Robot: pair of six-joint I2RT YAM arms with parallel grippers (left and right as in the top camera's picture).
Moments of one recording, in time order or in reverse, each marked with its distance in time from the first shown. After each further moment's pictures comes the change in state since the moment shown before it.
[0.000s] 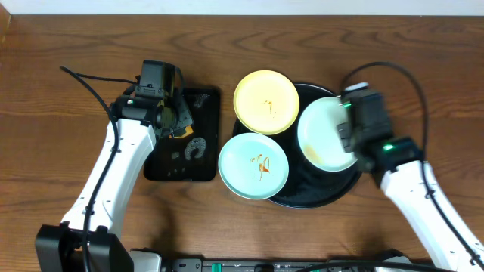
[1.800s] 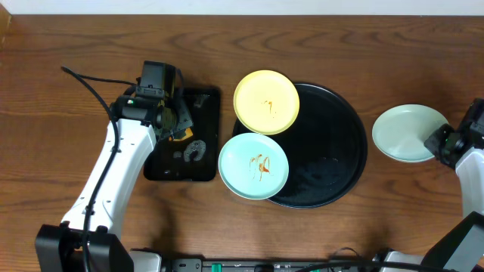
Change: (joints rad) left arm 0.000 0.000 0.000 -0.025 0.000 0.000; right arm -0.842 0.205 0.000 0.080 -0.365 0.448
